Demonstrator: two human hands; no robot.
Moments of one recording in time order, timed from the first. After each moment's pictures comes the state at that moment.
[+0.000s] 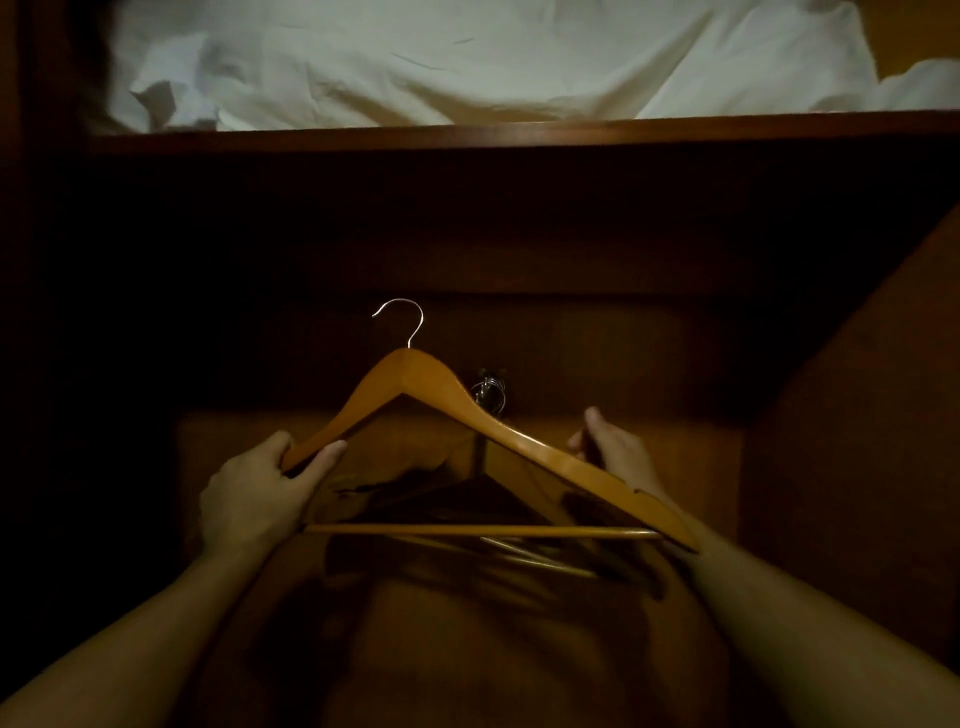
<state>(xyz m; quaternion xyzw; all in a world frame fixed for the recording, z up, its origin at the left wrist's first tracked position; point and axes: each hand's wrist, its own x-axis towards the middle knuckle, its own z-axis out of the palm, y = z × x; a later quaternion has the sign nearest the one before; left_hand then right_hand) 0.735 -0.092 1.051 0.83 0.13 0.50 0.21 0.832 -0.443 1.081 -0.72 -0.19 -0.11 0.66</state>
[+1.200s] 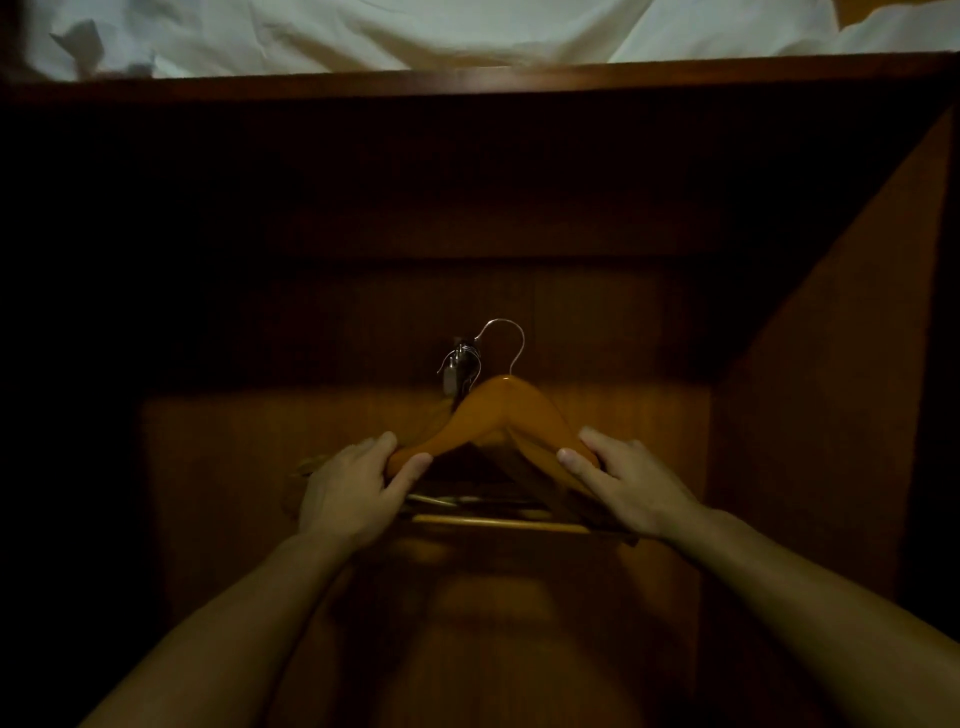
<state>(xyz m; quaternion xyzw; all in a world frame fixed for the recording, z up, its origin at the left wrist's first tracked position) 0.765 -0.170 1.026 0.92 -0.06 0.37 0.11 0.797 -0.481 1.040 -0.88 -0.30 -0.23 0.28</state>
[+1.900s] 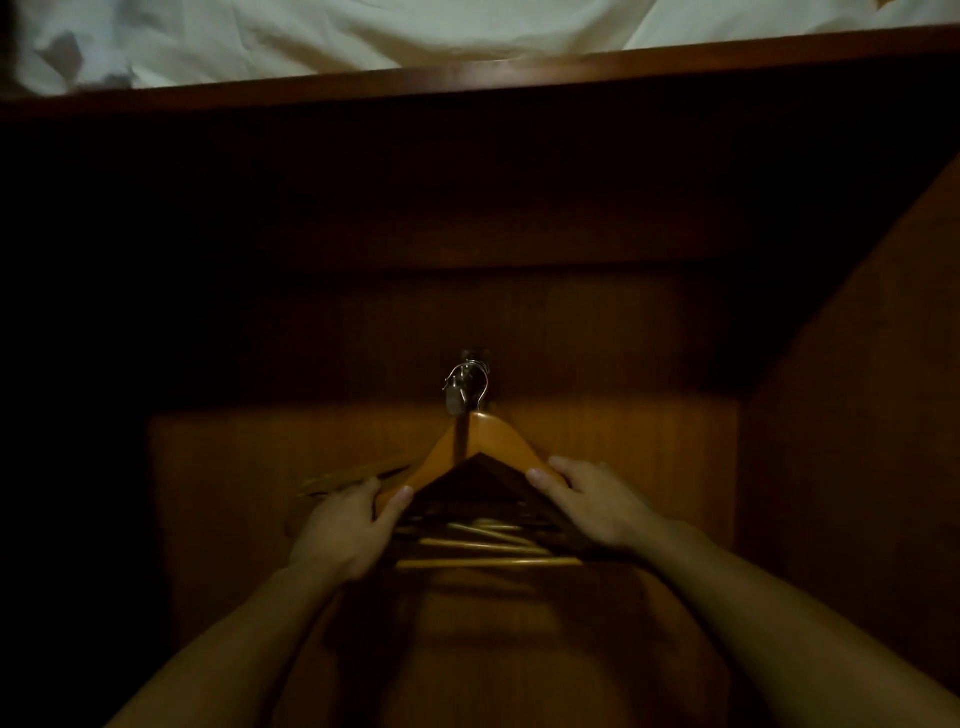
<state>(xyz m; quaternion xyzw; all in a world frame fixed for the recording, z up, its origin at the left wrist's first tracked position) 0.805 -0.144 1.006 0.95 0.02 0.26 0.18 0.853 -0.442 1.033 -0.91 -0.27 -0.14 0.28</state>
